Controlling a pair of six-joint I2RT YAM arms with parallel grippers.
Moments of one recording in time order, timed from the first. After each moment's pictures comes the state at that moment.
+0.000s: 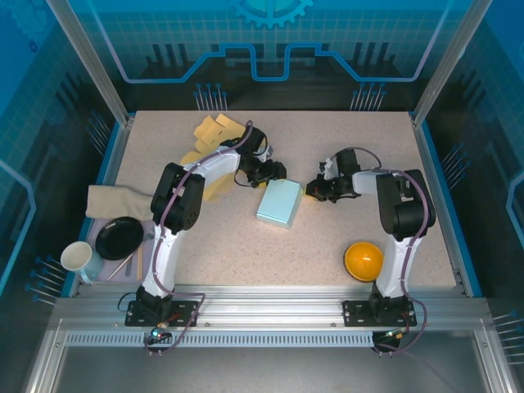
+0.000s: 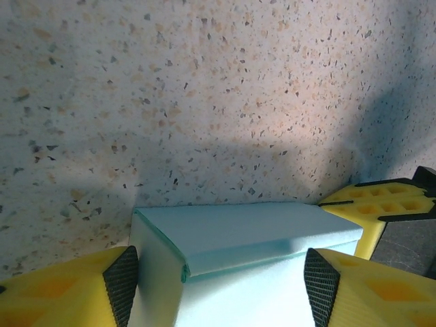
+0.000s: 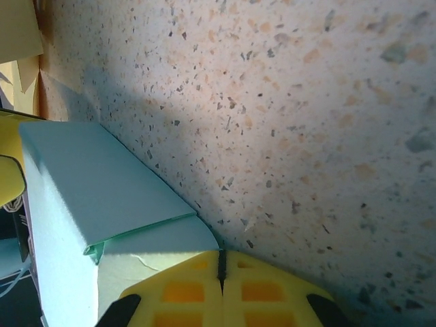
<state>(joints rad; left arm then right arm) -0.43 2.27 1.76 -0.60 0.50 -0.60 0.15 2.00 1.09 -0.18 -0.70 0.48</state>
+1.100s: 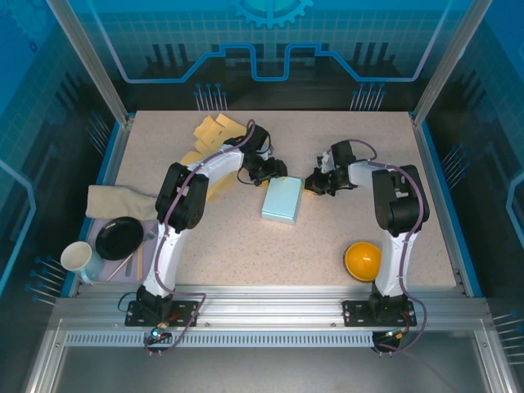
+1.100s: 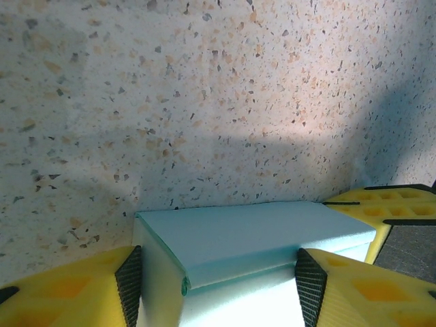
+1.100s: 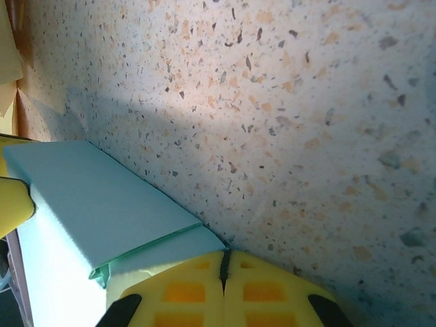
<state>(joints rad) -0.45 2.32 1.83 -0.63 0.46 -0.66 0.18 2.06 1.25 -0.32 -0.64 0.46</state>
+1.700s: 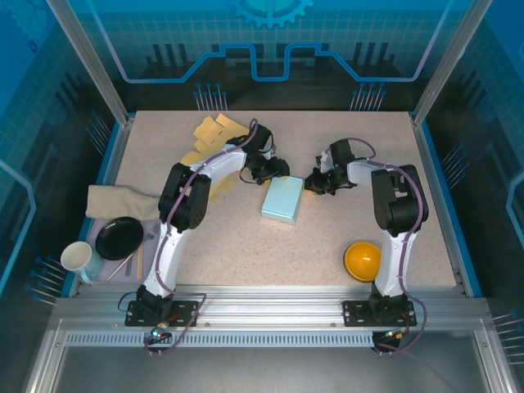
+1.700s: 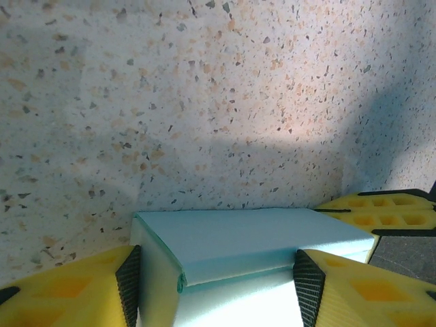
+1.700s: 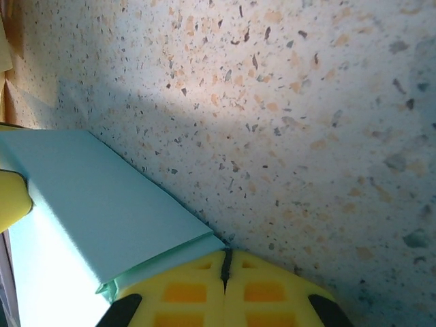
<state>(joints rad) -0.46 2.34 1.87 -0.63 0.47 -0.65 0.19 2.06 1.27 -0.36 -0.63 0.41</state>
